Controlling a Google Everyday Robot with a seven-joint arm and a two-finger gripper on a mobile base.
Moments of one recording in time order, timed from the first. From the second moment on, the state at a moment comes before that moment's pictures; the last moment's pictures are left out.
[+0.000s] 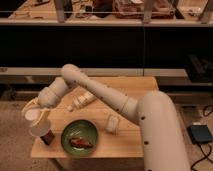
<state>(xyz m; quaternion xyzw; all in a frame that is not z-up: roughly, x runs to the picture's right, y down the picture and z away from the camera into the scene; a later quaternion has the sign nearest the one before) -0.325 0.111 0.620 -0.41 -0.64 -0.13 0.63</state>
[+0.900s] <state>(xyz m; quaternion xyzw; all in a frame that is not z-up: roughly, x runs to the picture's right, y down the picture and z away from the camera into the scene) -0.326 0.183 0.675 -0.43 -0.66 -0.16 0.59</state>
